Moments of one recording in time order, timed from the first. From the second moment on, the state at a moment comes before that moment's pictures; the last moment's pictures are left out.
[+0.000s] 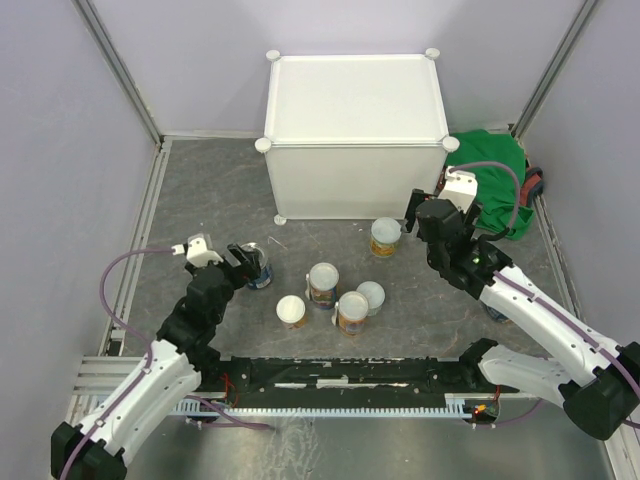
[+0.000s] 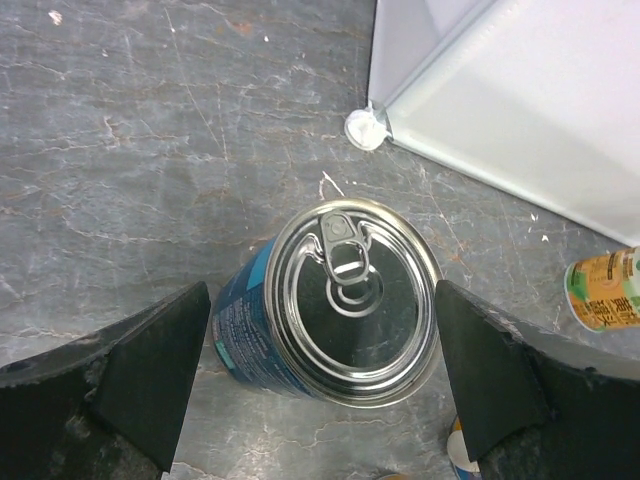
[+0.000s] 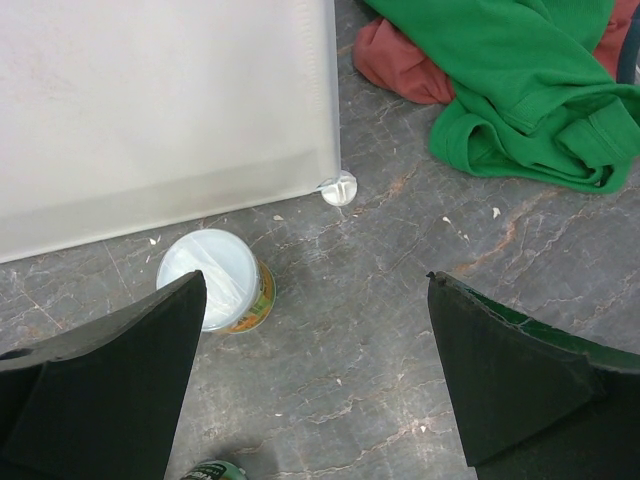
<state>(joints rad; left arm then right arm) -0.47 0.50 0.25 -0.11 -0.44 -0.62 0.65 1.04 0.91 -0.43 0.77 0.49</state>
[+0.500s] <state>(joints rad) -0.55 0.59 0.23 -0.03 -0.43 -0.58 0.65 1.03 0.92 -0.44 0.77 0.48</state>
